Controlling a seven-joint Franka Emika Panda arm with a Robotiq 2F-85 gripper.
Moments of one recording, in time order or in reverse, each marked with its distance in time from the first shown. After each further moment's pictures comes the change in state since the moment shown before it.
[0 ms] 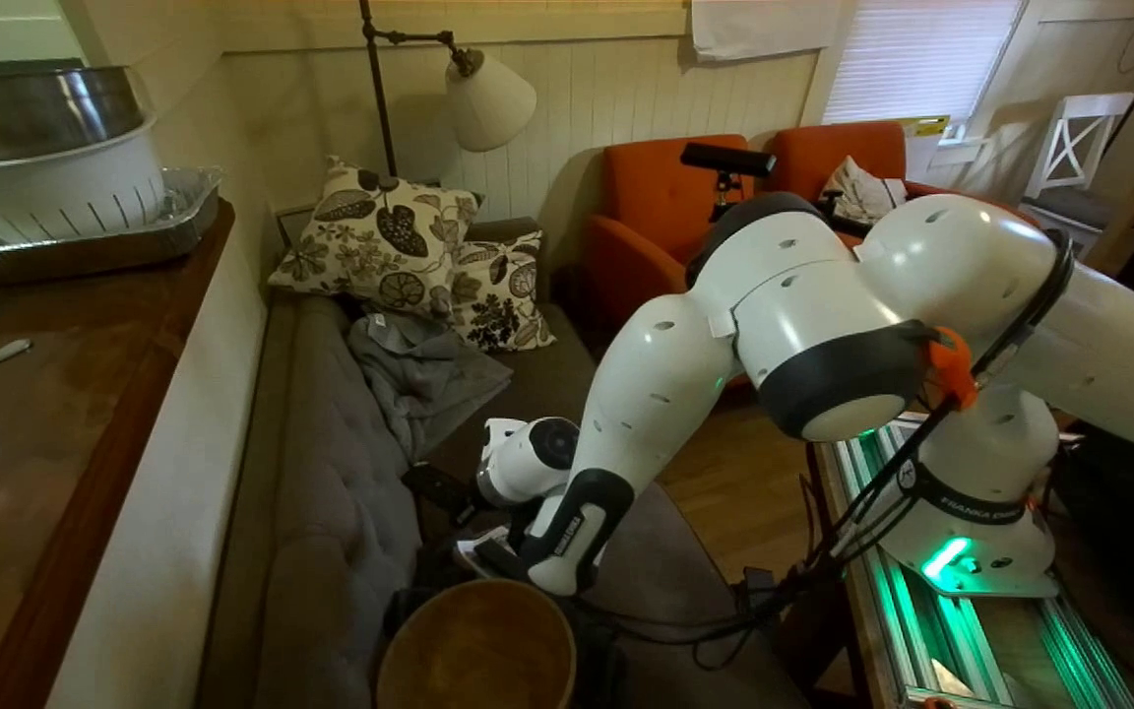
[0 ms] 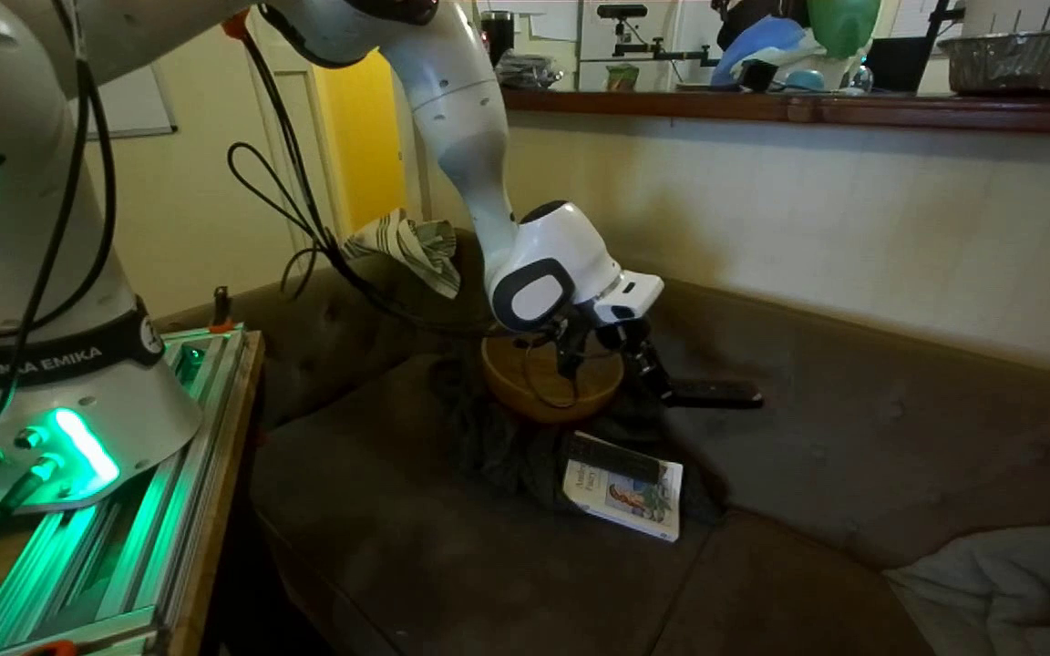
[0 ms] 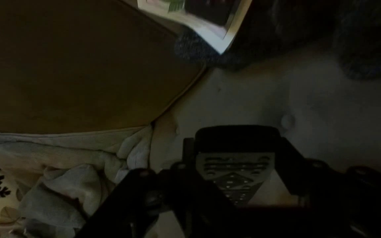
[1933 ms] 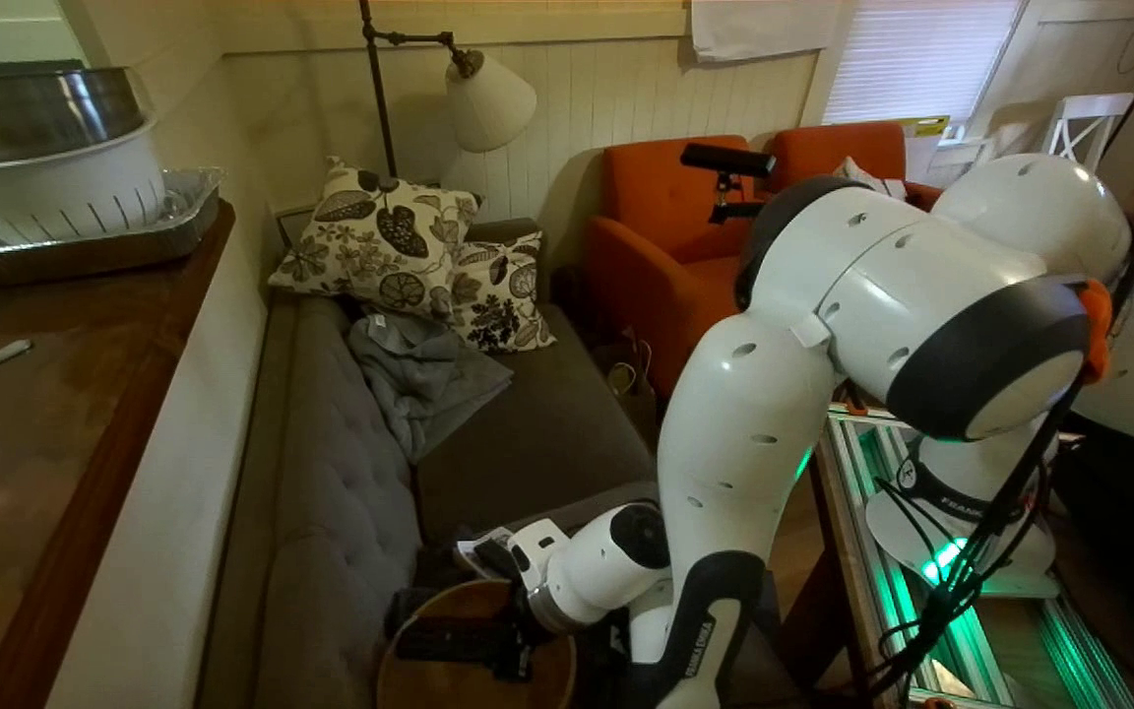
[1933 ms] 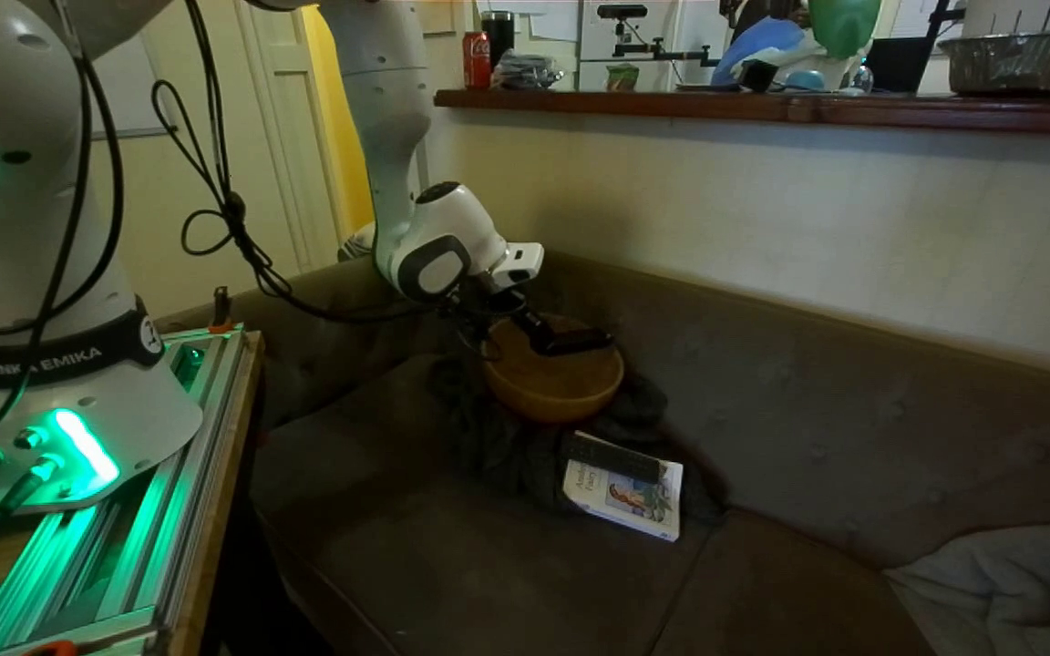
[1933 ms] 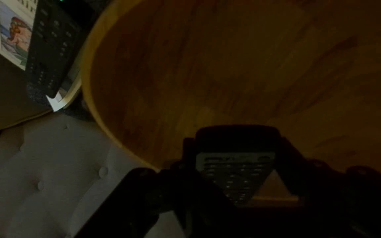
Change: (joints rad) arm 0.126 -0.149 0.226 -0.274 -0.146 0.179 -0.178
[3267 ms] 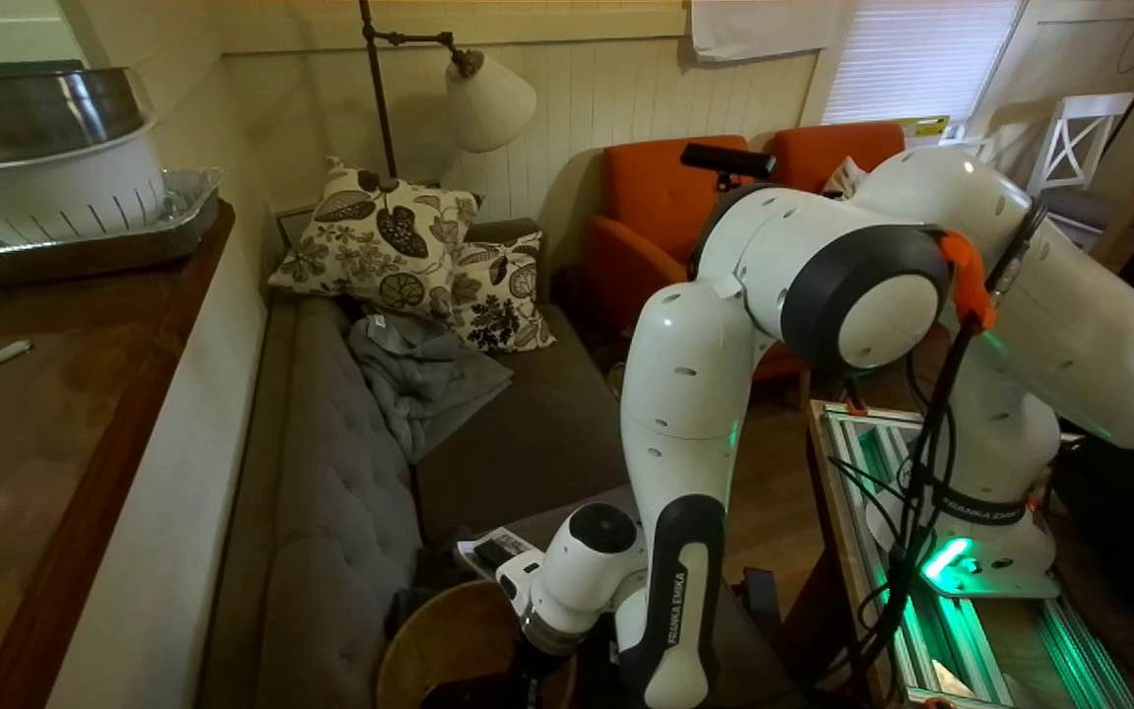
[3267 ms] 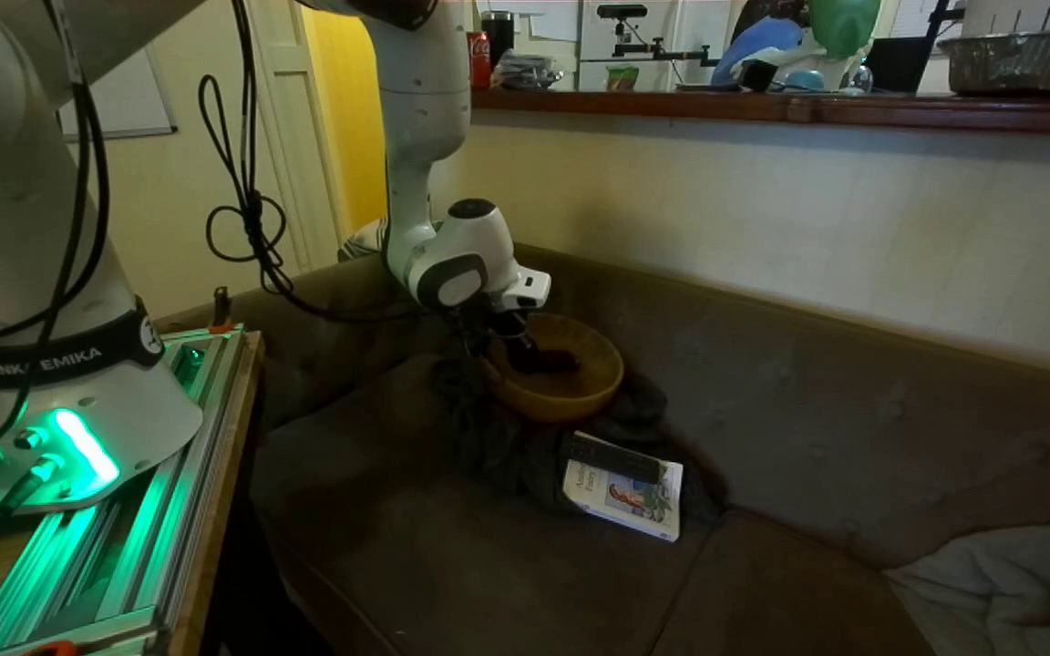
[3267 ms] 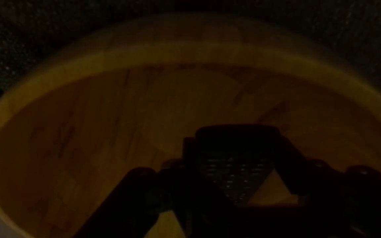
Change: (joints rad) arm -0.320 0.052 0.250 0.077 -0.249 -0.177 0.003
